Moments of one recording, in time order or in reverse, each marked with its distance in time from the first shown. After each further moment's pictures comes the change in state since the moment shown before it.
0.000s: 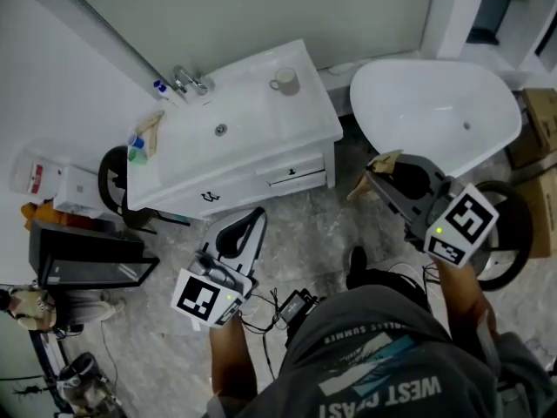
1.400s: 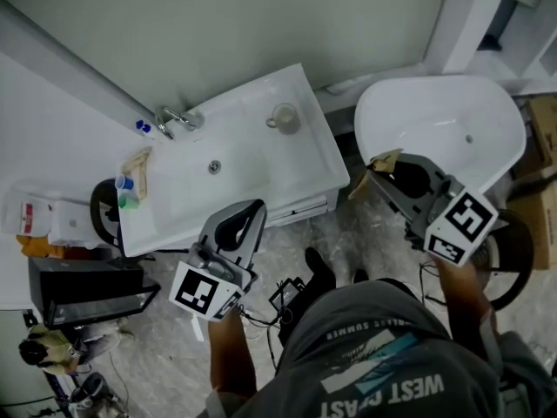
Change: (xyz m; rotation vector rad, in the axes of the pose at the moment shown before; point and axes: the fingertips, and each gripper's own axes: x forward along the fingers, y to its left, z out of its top) left arm 0.134 0.149 0.016 -0.011 -0.008 -0.058; right arm 0.111 -0.144 0.026 0.025 0.038 -0.058
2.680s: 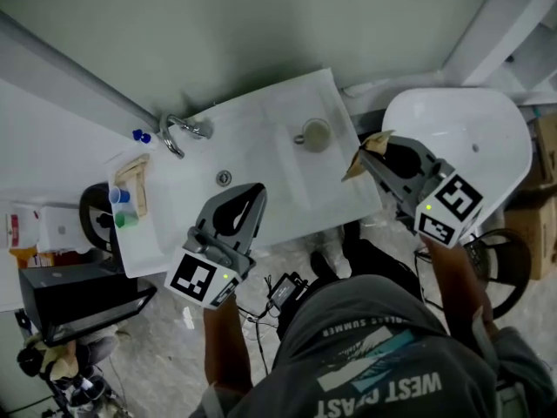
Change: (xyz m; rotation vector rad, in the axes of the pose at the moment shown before) left arm 0.044 0.178 -0.037 -0.065 0.008 -0.015; right arm 0.192 -0.076 -0.007 0.021 0.061 -0.010
